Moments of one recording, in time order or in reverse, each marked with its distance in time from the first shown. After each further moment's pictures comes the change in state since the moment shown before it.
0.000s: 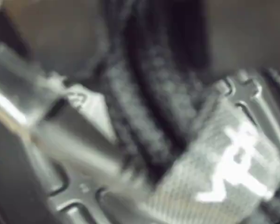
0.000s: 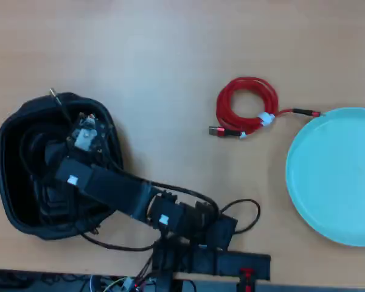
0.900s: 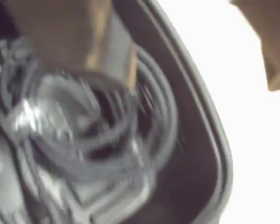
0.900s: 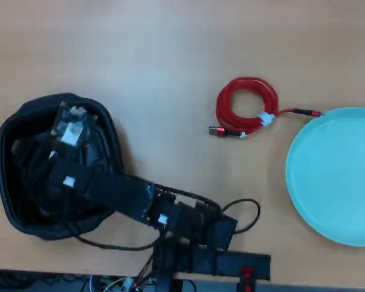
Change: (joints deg) arm 2.1 -1.4 -18.5 -1.1 5.8
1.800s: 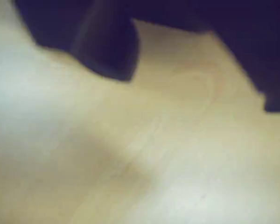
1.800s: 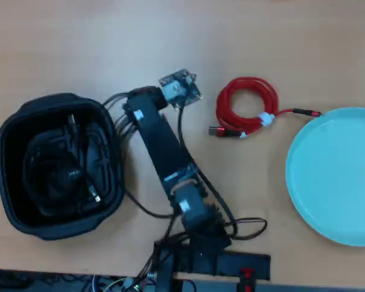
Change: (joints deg) arm 38.6 8.1 21.8 13.2 12.6
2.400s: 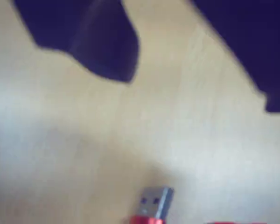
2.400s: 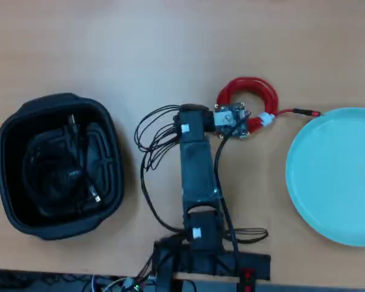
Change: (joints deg) arm 20.4 13.4 26.7 -10.1 -0.1
